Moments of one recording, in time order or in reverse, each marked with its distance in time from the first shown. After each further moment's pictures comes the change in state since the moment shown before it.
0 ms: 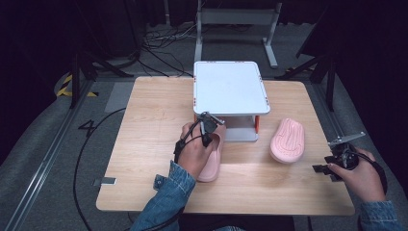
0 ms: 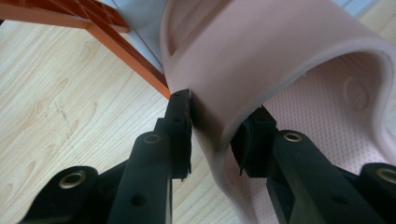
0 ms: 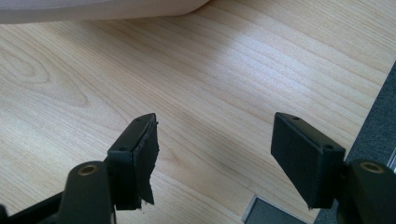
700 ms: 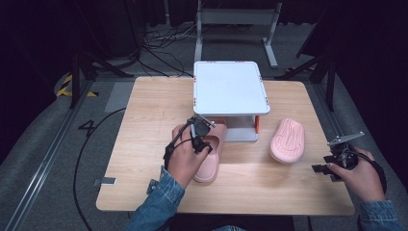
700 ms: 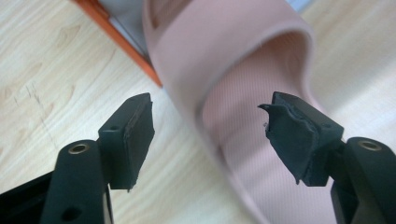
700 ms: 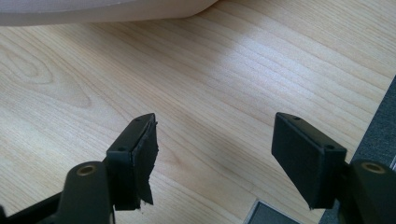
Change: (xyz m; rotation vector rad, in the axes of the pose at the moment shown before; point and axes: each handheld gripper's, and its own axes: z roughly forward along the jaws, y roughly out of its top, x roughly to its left) left arm 0.018 -0.031 -0.041 -0.038 -0.169 -0.027; right arm 0.001 0.002 0.001 -0.004 0.009 -0.008
